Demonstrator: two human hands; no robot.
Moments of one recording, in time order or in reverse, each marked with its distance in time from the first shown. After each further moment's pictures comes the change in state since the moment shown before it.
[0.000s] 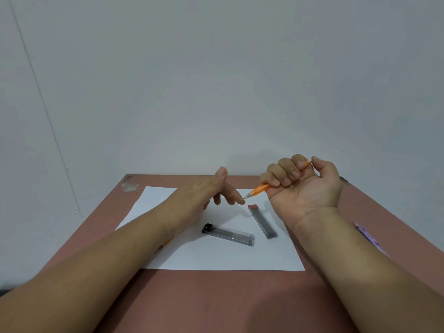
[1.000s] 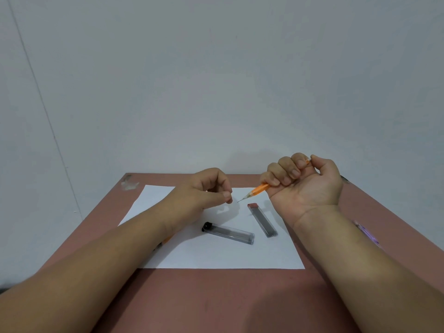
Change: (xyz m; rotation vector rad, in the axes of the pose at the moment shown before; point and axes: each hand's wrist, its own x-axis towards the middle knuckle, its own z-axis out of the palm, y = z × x) left_hand 0.013 -0.024 -0.001 -0.218 0.004 0.122; right_hand 0.000 -0.001 0.001 -0.074 0.010 -0.029
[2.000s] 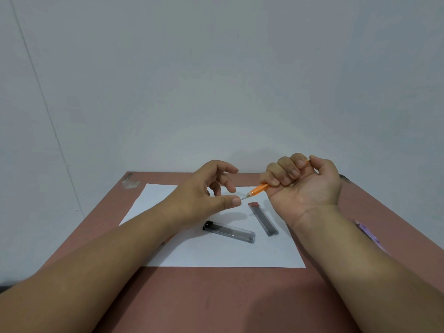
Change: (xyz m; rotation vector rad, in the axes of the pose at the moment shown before) left_hand 0.005 -0.001 0.003 0.188 0.050 0.058; right_hand -0.002 0.002 0.001 0.016 0.013 0.021
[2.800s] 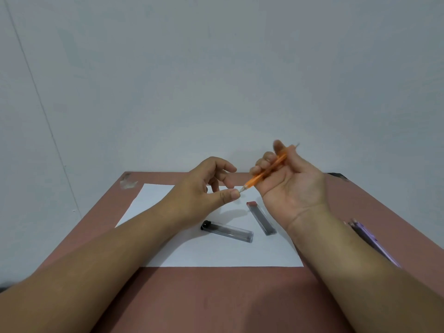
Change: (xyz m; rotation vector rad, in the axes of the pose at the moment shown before) left_hand 0.000 0.000 0.002 0.045 0.063 0.038; right_hand 0.001 0.011 0.007 -0.116 -0.014 0.027
